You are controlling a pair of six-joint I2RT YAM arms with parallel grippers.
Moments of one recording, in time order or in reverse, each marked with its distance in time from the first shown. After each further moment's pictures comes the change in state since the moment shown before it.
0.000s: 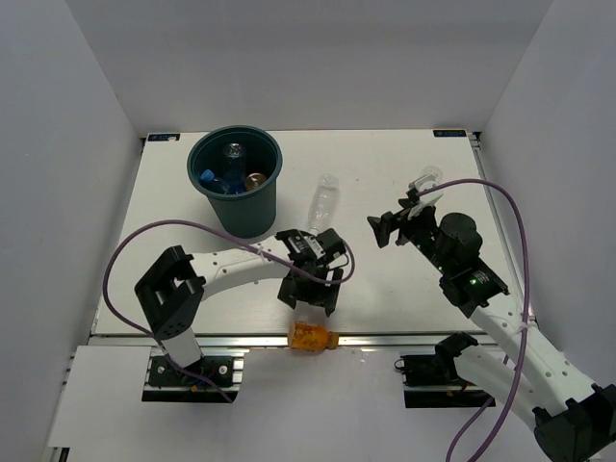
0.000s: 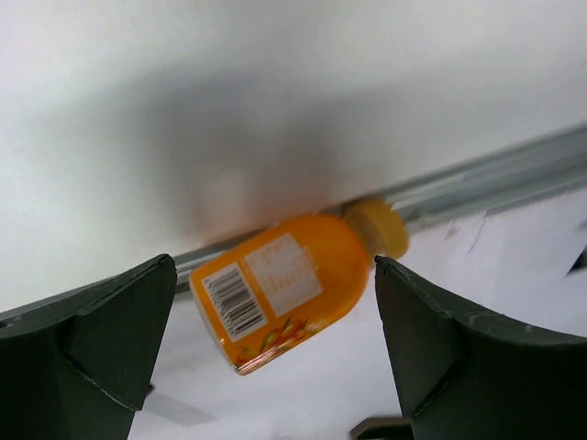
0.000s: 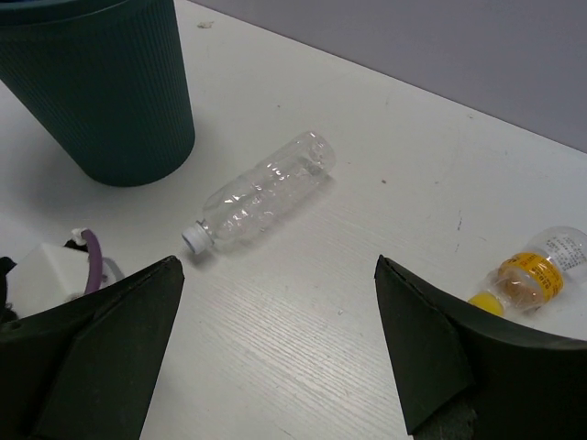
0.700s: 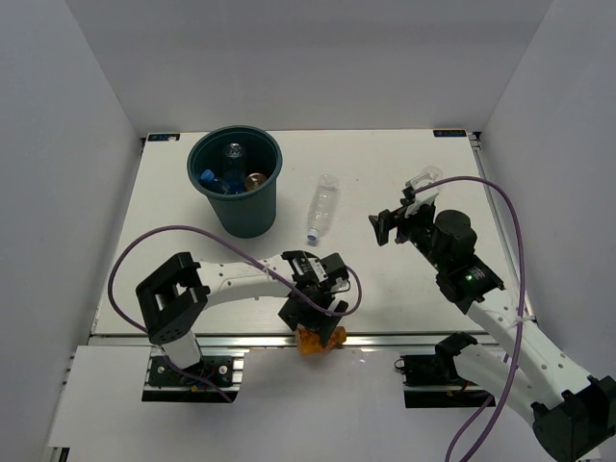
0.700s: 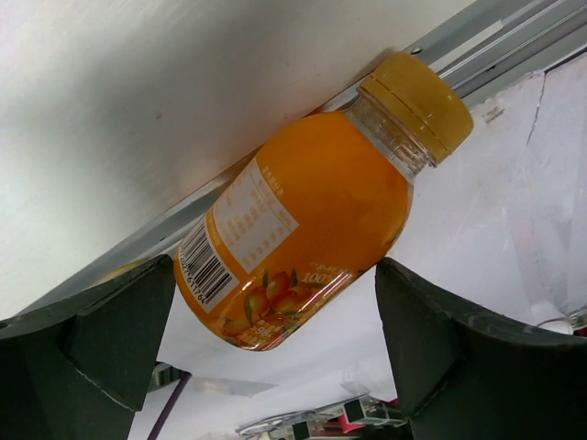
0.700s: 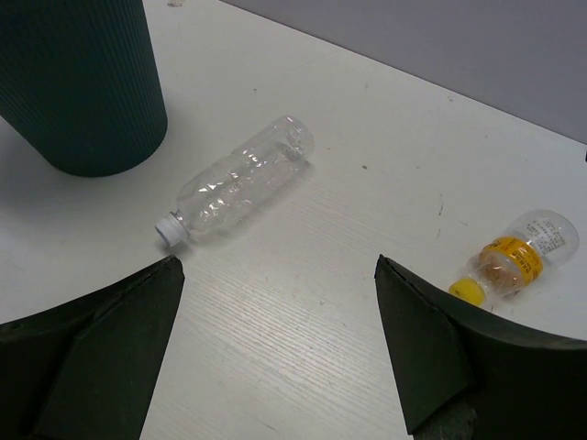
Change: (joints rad) left arm -0.102 -0.028 -0.143 0.066 0.153 0.177; right arm 0.000 0.042 0.000 0.001 0.044 -0.028
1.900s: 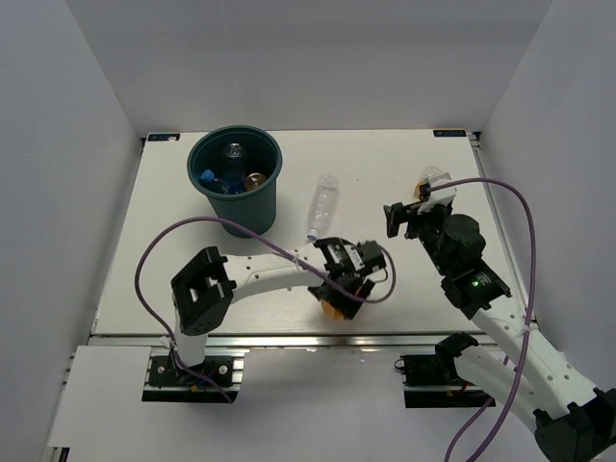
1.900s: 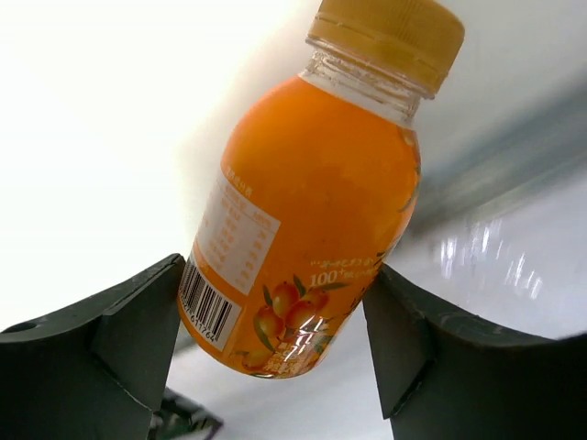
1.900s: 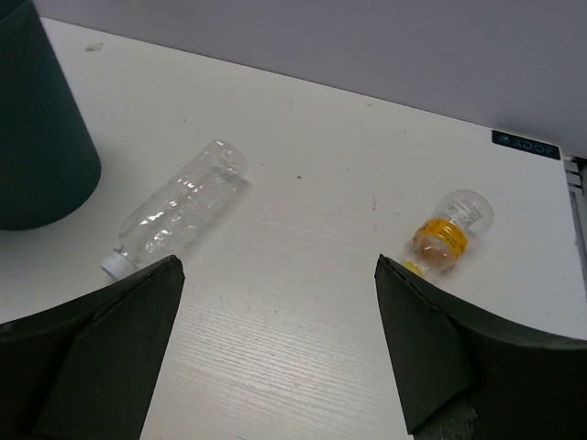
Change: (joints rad) left arm -0.074 0.204 0.365 -0.120 -0.274 0.062; right arm 0.000 -0.058 0.000 0.003 0.159 0.009
